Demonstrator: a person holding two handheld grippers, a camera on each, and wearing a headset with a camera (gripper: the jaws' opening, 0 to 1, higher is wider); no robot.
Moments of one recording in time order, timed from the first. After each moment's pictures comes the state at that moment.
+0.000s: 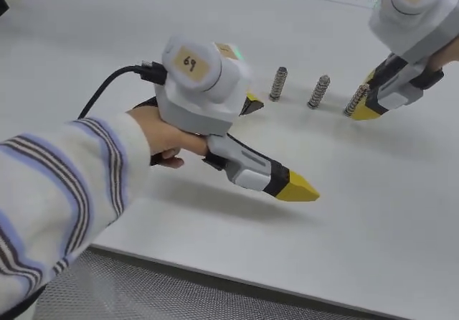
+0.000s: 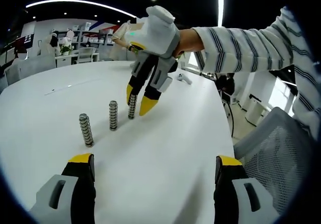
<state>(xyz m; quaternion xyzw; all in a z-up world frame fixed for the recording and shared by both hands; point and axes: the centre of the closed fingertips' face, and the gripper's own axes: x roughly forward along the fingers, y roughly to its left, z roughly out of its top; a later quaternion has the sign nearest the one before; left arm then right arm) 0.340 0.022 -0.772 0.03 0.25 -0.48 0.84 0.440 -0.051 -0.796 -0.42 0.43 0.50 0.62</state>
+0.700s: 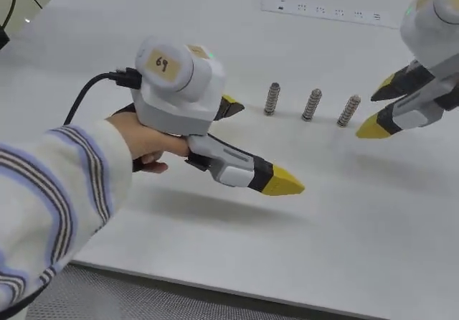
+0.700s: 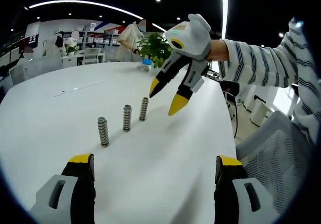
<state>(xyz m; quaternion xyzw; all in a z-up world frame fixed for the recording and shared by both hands) 0.345 0.046 -0.758 0.03 0.26 -0.46 0.85 0.414 -0.060 -0.766 -0.34 0.40 0.49 0.70</state>
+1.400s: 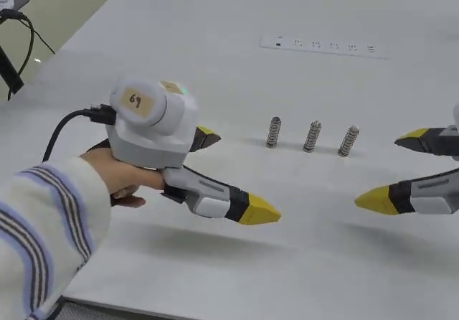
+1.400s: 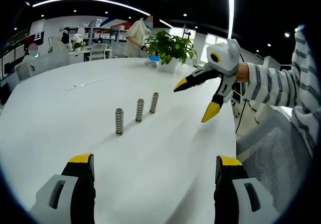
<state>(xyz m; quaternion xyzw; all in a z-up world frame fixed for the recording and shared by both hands) 0.335 0.083 -0.753 0.04 0.28 -0.43 0.86 0.364 -0.068 -0.756 -0.23 0.32 0.47 0.79</state>
